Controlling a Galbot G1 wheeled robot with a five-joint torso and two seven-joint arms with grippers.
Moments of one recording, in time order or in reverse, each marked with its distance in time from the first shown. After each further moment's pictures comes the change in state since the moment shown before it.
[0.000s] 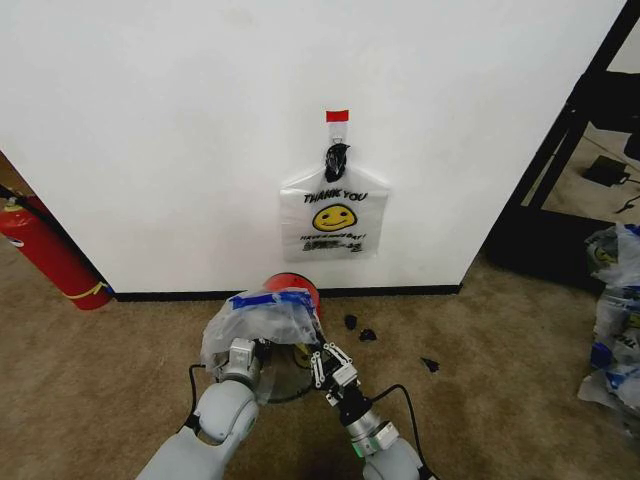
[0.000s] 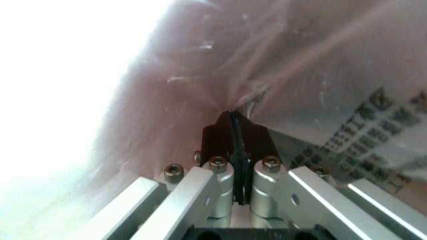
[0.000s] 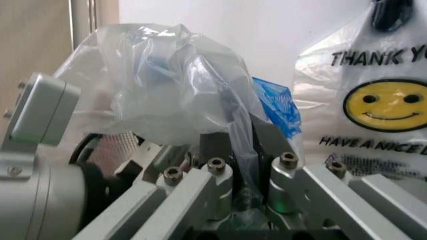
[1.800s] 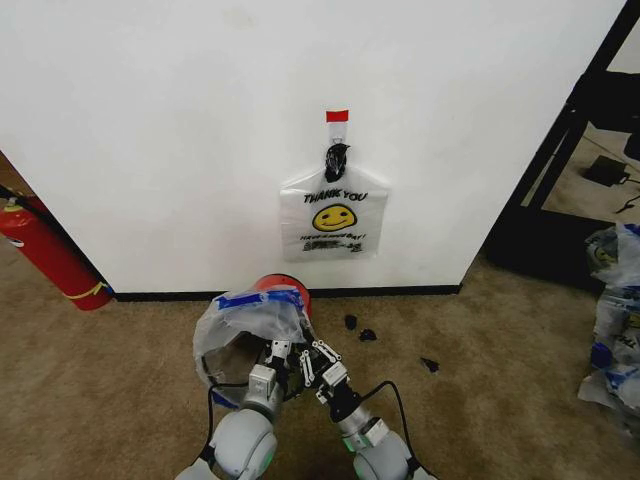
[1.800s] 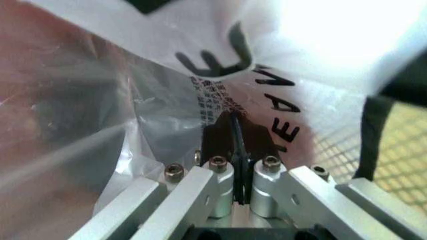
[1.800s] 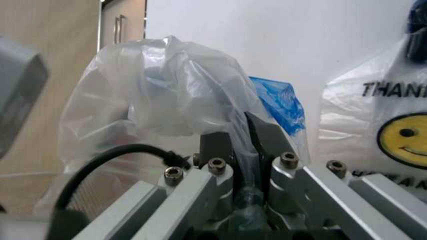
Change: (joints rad) left arm 0.092 -0.039 0.071 -0.109 0.006 -0.052 0.099; right arm 0.040 0.066 -0.001 -0.072 -0.033 0.059 -0.079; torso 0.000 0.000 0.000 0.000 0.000
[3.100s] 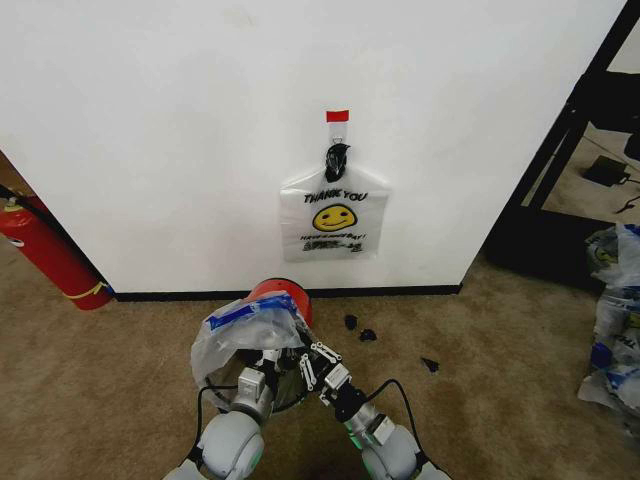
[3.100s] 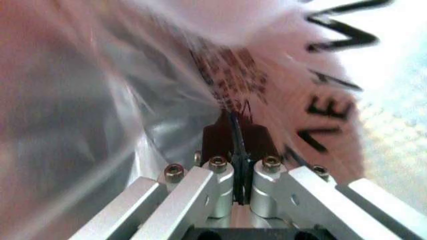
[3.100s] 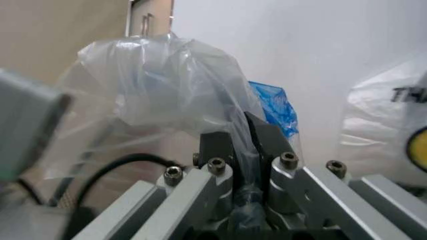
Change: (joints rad) left arm -0.006 0.047 -0.025 0.042 -0.023 -0.043 0.045; right arm 0.009 -0.018 0.041 0.004 0.064 0.036 -0.175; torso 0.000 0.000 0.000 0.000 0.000
